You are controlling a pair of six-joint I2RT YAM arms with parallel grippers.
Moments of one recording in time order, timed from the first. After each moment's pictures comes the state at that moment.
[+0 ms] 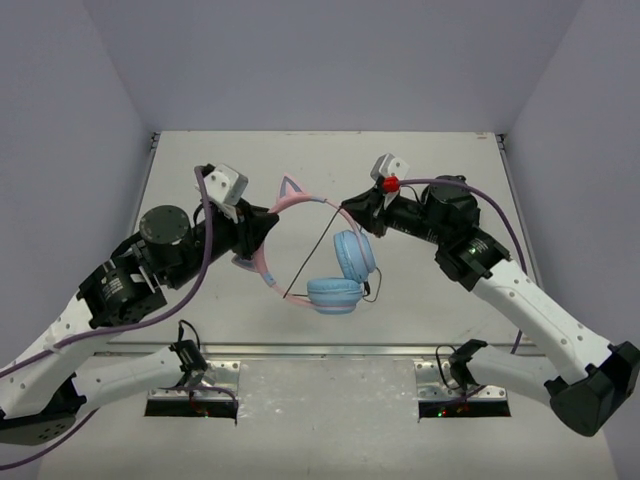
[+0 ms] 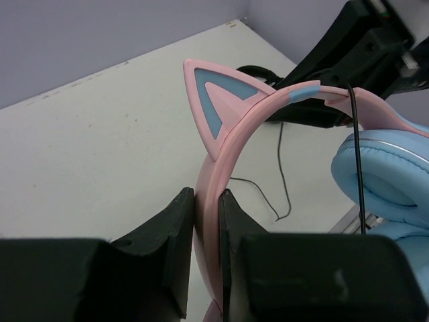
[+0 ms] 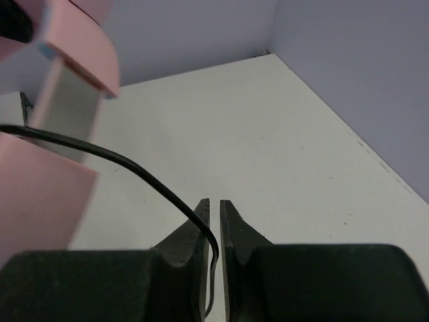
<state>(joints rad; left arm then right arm) -0.87 0.82 1.24 -0.58 -0.22 -0.15 0.61 1.06 0.98 0.00 -0.44 -0.16</state>
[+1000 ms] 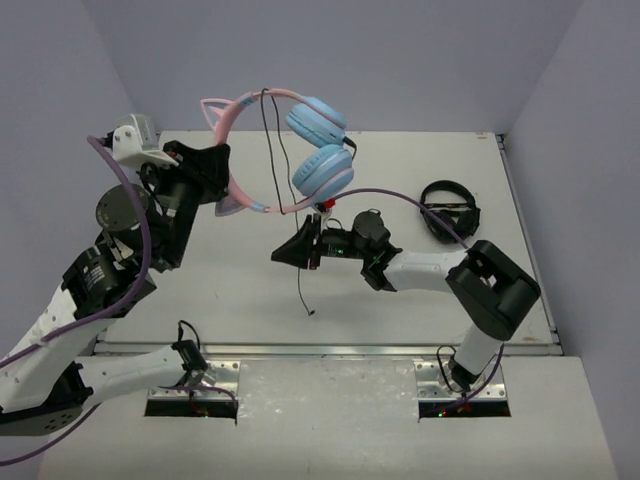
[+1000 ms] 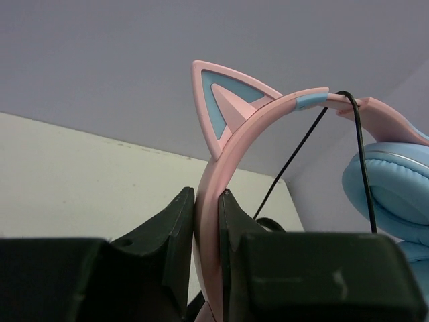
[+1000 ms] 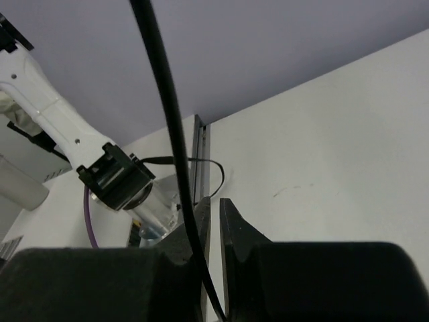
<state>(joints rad) -0.87 0.92 1.46 -0.43 -0.72 -0.42 0.77 1.68 0.78 1.01 -0.69 0.50</state>
